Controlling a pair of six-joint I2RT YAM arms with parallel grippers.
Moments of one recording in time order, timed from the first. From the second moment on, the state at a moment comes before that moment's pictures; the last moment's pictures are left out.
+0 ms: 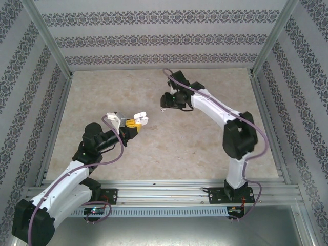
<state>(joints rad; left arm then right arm) -0.35 0.80 0.41 0.29 0.56 -0.14 0.53 1.96 1.70 -0.75 -0.16 0.49</state>
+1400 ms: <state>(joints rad) -0.35 0.81 0.41 0.29 0.55 -0.14 0.44 2.42 2.02 -0.85 -0.41 0.21</state>
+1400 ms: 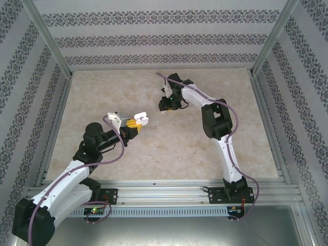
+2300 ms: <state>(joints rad) -0.35 0.74 0.40 0.25 0.55 -0.16 0.60 2.08 1.57 -0.79 -0.41 0.48</state>
